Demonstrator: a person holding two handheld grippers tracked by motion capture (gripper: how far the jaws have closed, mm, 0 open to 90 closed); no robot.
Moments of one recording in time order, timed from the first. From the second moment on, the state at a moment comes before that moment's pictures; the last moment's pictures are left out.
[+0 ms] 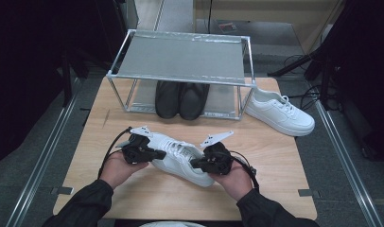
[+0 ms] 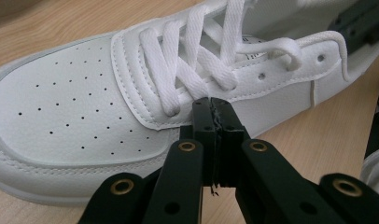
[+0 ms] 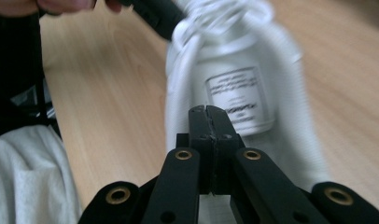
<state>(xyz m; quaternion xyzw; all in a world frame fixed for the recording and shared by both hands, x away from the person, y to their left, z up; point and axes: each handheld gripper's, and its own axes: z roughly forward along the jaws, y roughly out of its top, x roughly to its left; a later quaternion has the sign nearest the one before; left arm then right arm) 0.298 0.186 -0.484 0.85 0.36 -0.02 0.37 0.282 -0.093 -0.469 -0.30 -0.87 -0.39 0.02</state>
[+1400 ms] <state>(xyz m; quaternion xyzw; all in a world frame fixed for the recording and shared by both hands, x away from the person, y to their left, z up) 0.298 0.206 -0.498 0.83 0.42 -0.03 0.37 0.307 -0.086 -0.481 -0.31 -0.87 -0.38 0.03</state>
